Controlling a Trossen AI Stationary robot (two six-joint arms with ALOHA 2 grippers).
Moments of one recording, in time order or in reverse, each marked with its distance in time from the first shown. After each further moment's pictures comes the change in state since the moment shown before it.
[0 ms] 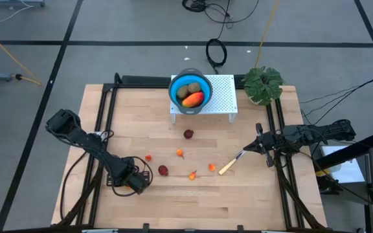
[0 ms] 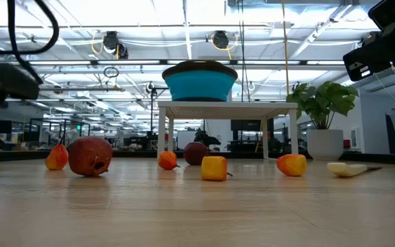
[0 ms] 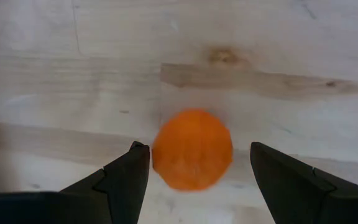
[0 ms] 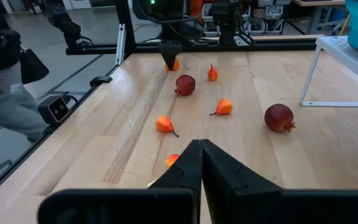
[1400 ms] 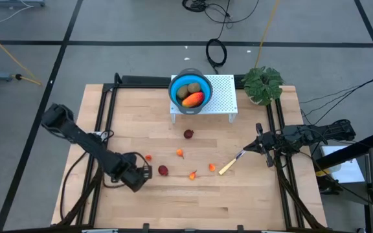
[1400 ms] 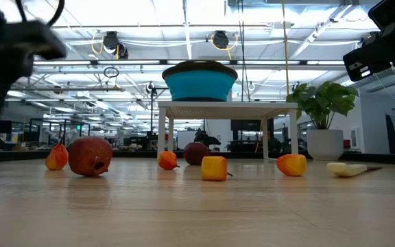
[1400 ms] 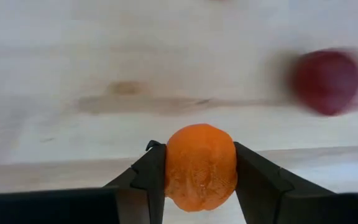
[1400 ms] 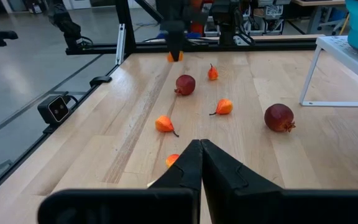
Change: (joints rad) left arm 0.001 -0.145 -0.006 0.063 -0.283 0.031; right arm 0.000 0.000 0.000 0.000 0.000 0.000
